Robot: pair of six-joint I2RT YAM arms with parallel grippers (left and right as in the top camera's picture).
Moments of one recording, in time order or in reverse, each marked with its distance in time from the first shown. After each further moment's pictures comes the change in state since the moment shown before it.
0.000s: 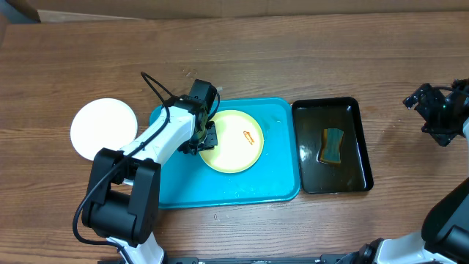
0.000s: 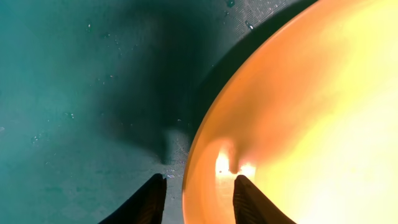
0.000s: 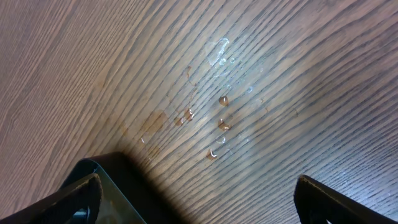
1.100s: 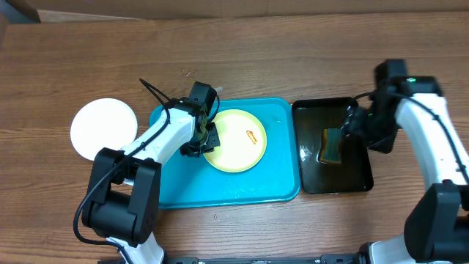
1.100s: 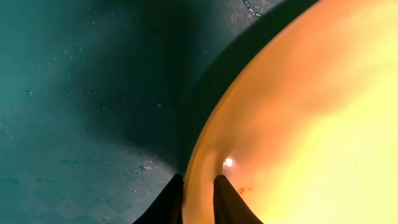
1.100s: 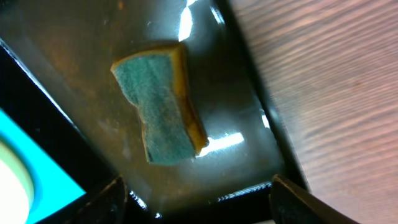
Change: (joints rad) left arm 0.000 0.000 -0.025 0.023 0.071 -0.084; right arm 0.501 -0.034 -0.005 -0.394 0.178 0.061
